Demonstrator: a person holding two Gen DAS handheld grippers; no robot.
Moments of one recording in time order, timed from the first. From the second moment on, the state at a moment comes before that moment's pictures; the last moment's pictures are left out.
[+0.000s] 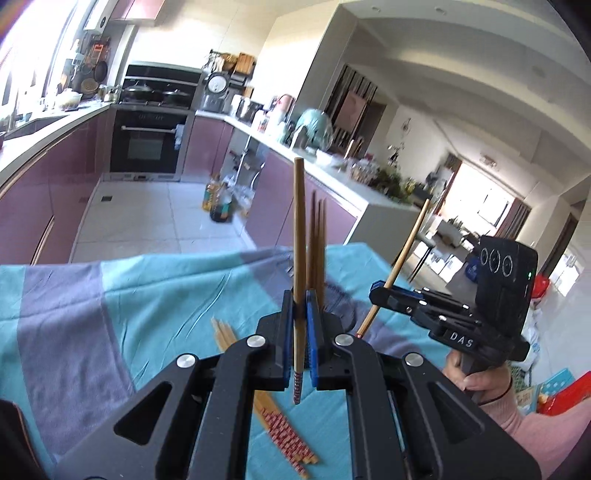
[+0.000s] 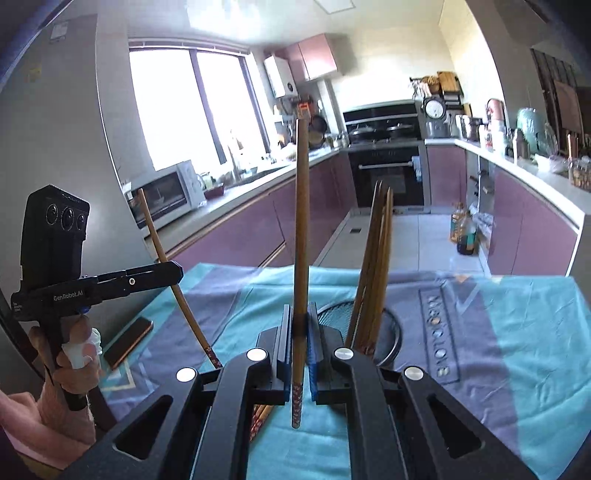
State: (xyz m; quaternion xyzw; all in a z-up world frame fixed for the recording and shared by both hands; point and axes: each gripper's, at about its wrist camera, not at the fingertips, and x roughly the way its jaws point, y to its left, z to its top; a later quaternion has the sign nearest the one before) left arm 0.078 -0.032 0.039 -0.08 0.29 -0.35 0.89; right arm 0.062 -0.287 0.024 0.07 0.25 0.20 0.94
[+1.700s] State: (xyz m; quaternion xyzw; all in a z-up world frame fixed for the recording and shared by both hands) left arm 0.160 -0.154 0.013 0.05 0.37 -0.33 0.87; right arm 0.130 -0.305 -0.017 0.09 0.33 0.15 0.93
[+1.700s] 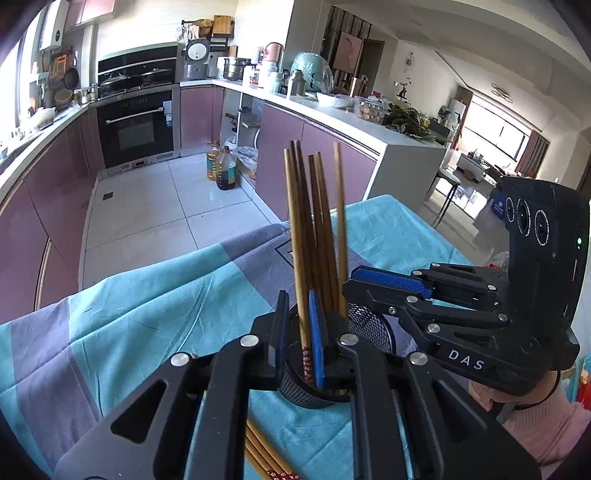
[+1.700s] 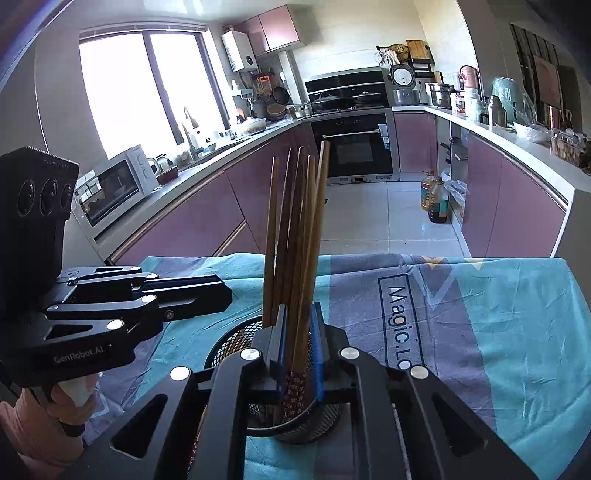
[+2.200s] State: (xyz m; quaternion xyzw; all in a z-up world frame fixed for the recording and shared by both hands) left arm 0.114 -0.090 0.009 0.02 0.32 -0.30 0.90; right arm 0.083 -0.295 0.002 0.07 0.27 0.19 0.94
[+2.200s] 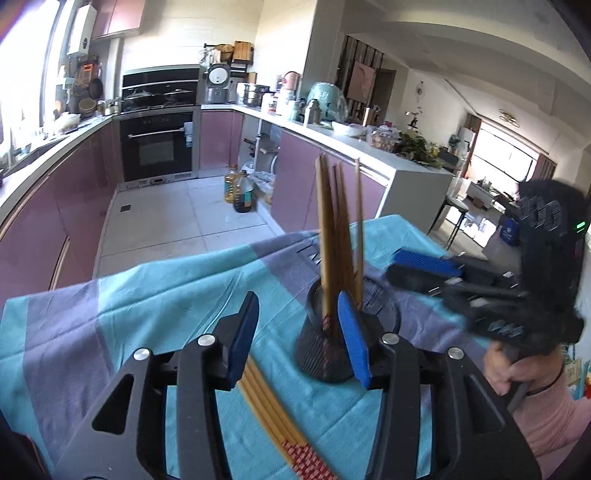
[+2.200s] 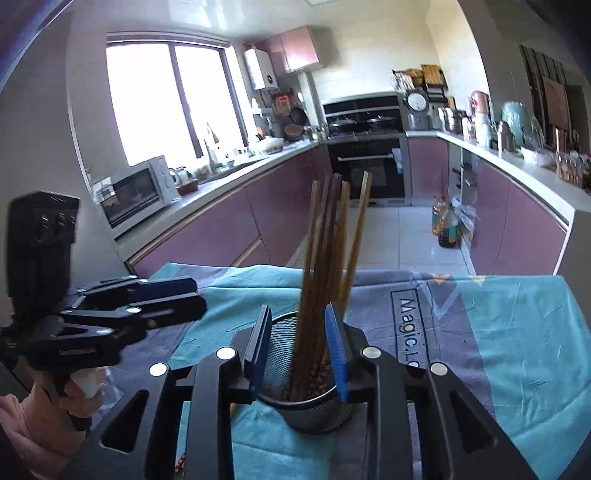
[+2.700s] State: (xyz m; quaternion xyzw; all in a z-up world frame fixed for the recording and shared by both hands) left arm 0.095 -0.042 -0.084 0.01 0.41 -0.25 0.87; right arm 0.067 -0.238 -0.071 0.07 0.38 0.26 0.89
